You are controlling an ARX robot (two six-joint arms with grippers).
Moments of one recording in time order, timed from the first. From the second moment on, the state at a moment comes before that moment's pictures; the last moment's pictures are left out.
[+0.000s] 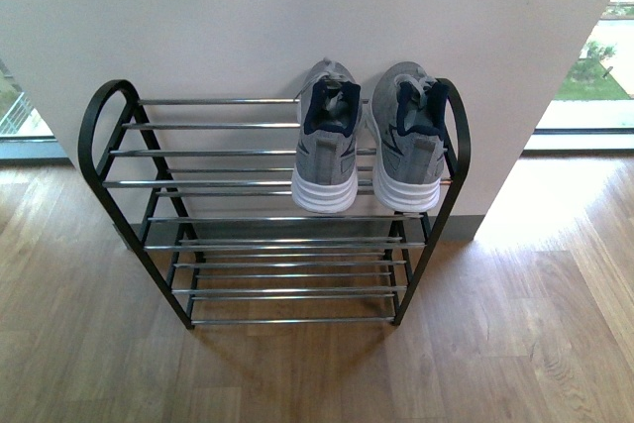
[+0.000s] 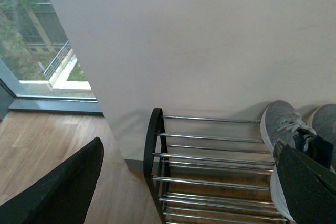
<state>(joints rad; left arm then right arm) -0.37 1.18 0.64 0.28 -0.42 -0.09 0.00 0.01 0.02 0.00 0.00 0.00</state>
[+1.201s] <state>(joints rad) 0.00 0.54 0.05 0.49 0.00 -0.01 0.00 0.01 0.02 0.00 0.00 0.00</state>
